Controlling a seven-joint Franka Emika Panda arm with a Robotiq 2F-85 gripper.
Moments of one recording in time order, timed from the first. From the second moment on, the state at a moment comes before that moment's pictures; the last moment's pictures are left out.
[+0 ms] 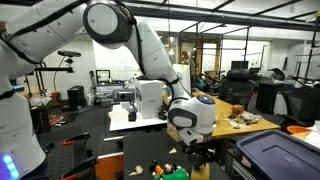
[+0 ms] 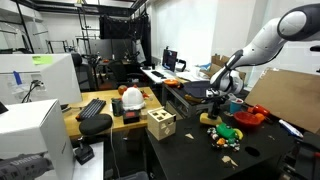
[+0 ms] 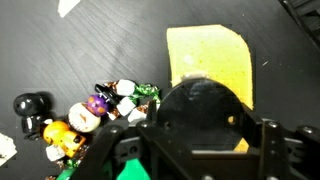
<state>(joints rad) -0.35 1.00 -0.03 -1.65 0.55 2.70 1.73</state>
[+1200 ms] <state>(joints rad) -0.26 1.04 -0.25 -1.66 0.55 2.86 2.00</state>
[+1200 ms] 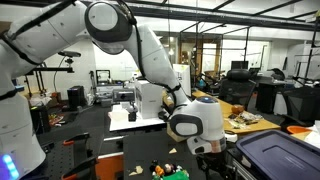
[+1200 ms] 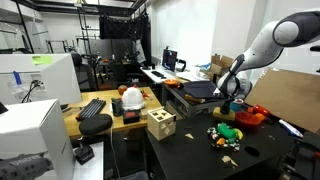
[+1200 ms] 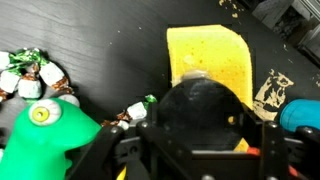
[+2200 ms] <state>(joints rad) -0.50 1.03 0.00 -1.64 0.64 2.71 1.86</state>
